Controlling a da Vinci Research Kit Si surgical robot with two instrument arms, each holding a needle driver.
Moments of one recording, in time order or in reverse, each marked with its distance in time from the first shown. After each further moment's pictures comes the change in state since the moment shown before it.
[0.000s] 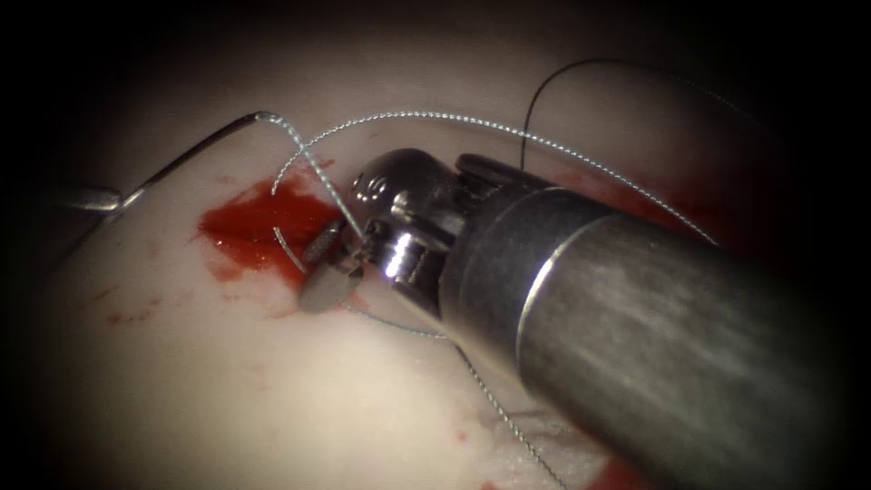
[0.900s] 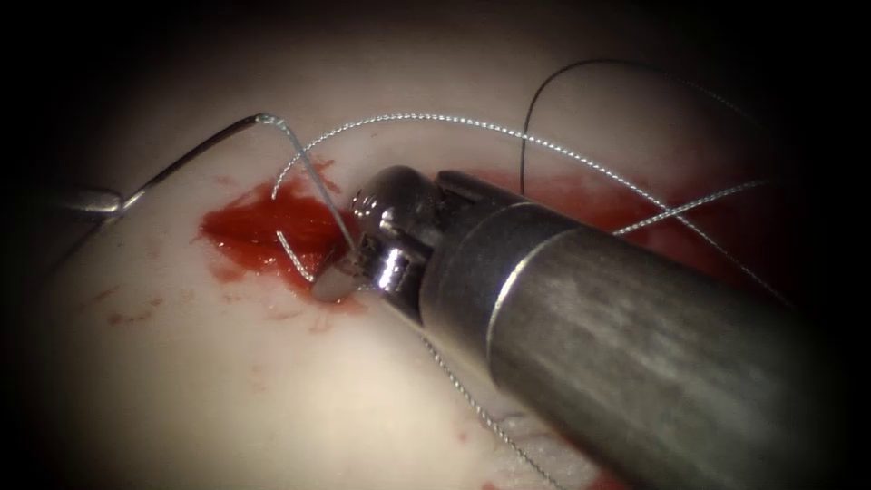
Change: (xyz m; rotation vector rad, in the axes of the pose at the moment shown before) right arm -0.002 0.001 0.001 -0.025 -0.085 0.049; left arm 0.000 0.000 0.000 0.000 -0.001 0.001
